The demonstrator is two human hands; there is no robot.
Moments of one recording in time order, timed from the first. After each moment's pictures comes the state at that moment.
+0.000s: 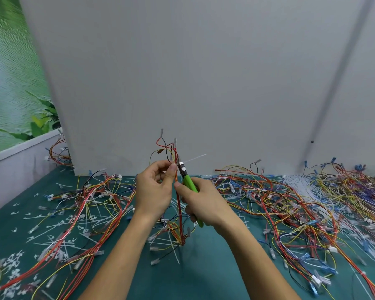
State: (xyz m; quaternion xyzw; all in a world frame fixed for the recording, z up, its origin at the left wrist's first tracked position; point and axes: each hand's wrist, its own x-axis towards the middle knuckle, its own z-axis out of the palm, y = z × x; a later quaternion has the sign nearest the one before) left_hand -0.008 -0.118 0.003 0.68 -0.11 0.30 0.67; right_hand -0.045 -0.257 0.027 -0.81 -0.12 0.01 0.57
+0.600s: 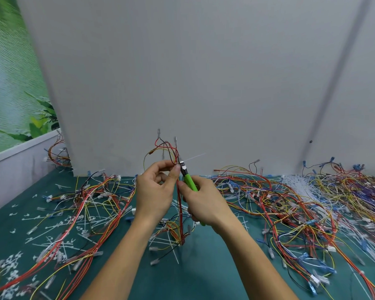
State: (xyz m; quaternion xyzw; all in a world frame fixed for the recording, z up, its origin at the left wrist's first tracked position) left_hand -0.012 -0.124 0.004 0.67 -0.09 0.30 0.67; right_hand -0.044 -0.258 0.026 -0.82 -0.12 -0.04 0.56
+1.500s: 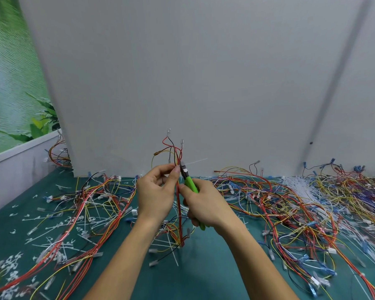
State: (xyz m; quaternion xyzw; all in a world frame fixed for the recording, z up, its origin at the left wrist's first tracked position) left_hand -0.011 -0.131 0.002 0.63 -0.07 0.29 0.72; right_hand -0.043 -0.261 0.027 -0.83 -0.12 0.00 0.55
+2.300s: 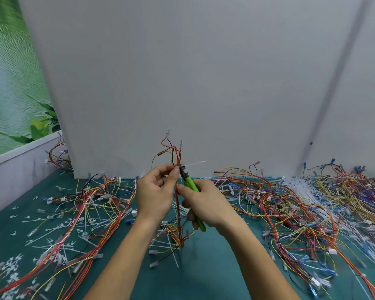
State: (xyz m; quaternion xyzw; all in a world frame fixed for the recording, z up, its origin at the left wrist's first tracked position) left_hand -0.011 -0.129 0.002 0.62 -0.08 0.27 0.73; right_hand -0.048 -0.263 0.034 -0.81 -0.13 0.02 0.57
